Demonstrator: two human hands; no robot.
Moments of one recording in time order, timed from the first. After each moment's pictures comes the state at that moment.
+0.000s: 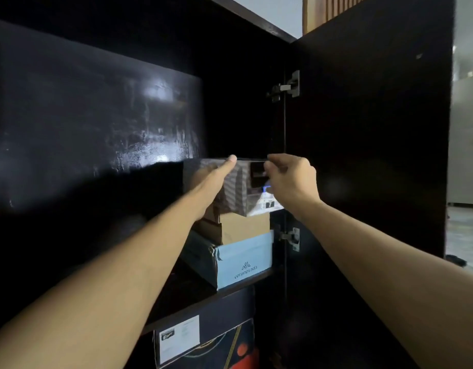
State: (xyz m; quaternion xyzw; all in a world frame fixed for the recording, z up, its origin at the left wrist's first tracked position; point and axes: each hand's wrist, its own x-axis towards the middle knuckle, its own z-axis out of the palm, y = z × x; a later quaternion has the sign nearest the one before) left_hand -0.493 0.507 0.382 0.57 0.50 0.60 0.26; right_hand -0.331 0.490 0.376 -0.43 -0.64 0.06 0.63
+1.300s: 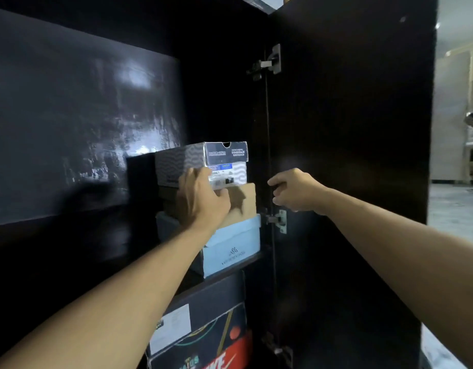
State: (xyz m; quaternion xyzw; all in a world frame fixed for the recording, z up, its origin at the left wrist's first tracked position) left_hand -0.464 0.521 0.315 0.60 0.55 0.57 -0.14; right_hand -0.268 0.533 0.343 -0.57 -0.73 0.13 0.36
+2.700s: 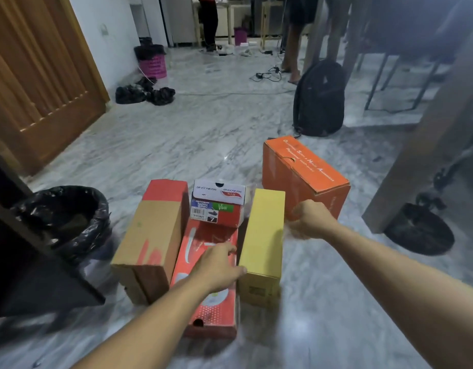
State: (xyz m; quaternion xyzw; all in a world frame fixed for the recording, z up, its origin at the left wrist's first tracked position) left_hand 0.031 0.297 -0.072 0.89 0.28 -0.06 0.34; right_hand 0.243 0.157 -0.058 -0.94 -0.27 0.15 0.17
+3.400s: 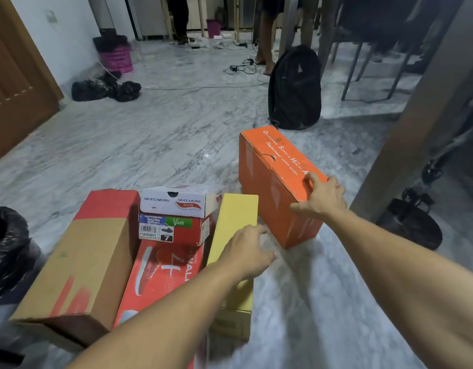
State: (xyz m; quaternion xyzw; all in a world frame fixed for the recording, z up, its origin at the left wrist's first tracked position) left_hand 0.181 0.251 -0.099 0.92 0.17 -0.03 0.34; right_hand 0.373 0.130 -0.098 -0.97 -0.12 0.05 0.19
